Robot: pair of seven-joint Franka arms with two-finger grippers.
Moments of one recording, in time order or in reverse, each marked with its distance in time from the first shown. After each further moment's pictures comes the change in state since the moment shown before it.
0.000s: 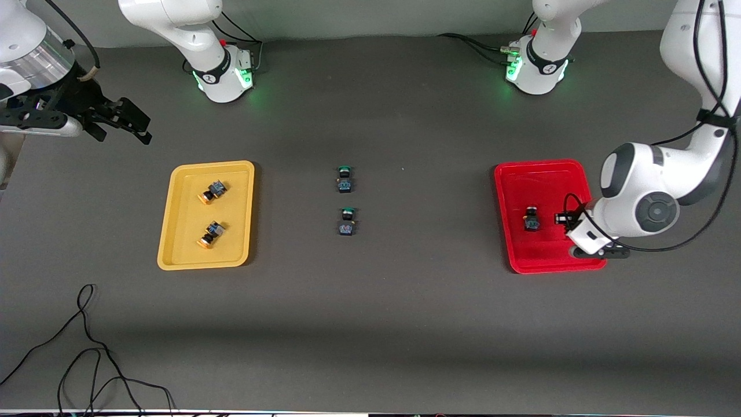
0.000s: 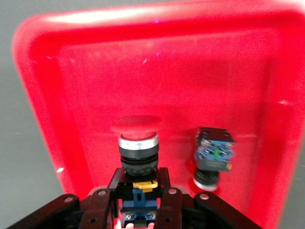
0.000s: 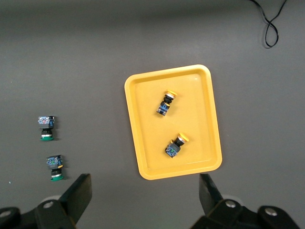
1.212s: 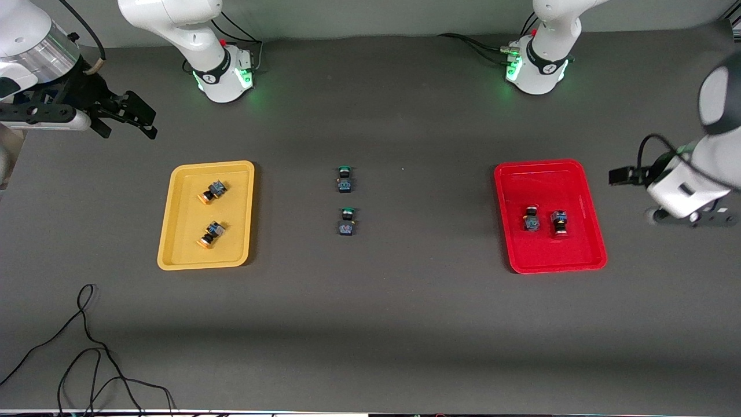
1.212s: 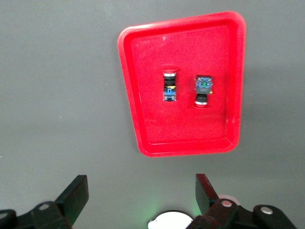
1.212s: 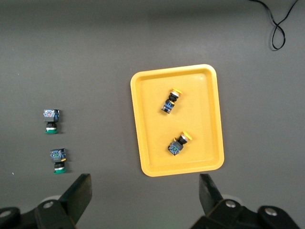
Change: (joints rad) left arm 0.008 -0.339 -0.006 0.358 -0.152 -0.623 0.199; right arm 0.042 -0.003 -0.034 0.010 0.000 -0.009 -0.015
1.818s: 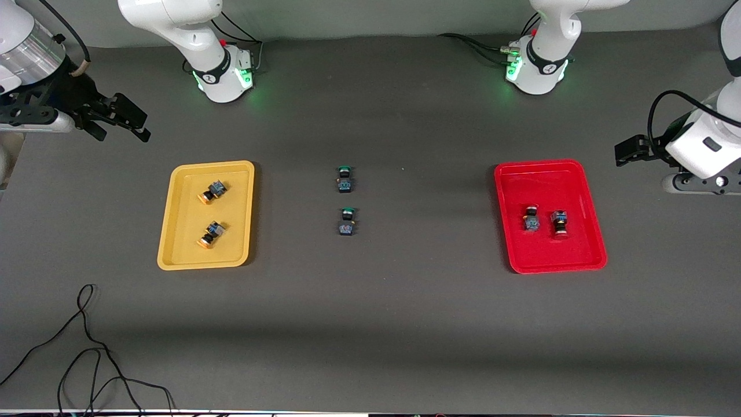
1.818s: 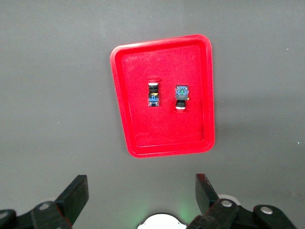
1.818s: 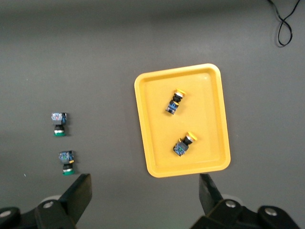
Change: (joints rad) left arm -0.425 -0.085 0.421 0.041 -0.080 -0.024 0.012; right arm 0.002 -0.001 -0.030 0.000 0.037 -0.009 -0.014
